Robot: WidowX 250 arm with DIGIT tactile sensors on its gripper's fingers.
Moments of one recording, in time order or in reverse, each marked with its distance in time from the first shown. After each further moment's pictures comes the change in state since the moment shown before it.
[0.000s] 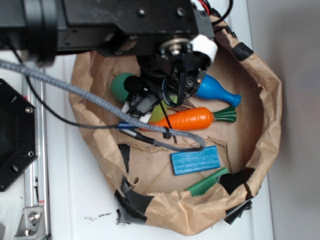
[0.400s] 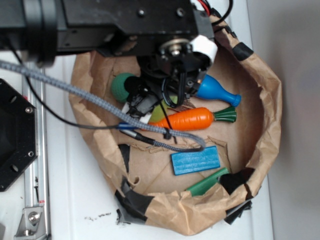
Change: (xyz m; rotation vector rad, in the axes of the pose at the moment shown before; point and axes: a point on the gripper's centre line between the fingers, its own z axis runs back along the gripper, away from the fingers) arm 0.000 0.000 0.000 0.001 -0.001 0.000
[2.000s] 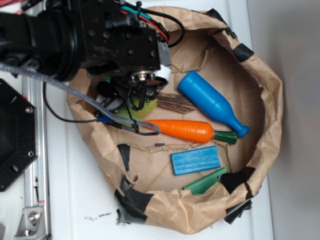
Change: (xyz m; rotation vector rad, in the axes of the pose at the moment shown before) arm -0.044 -0.009 -0.071 0.003 0.182 -0.049
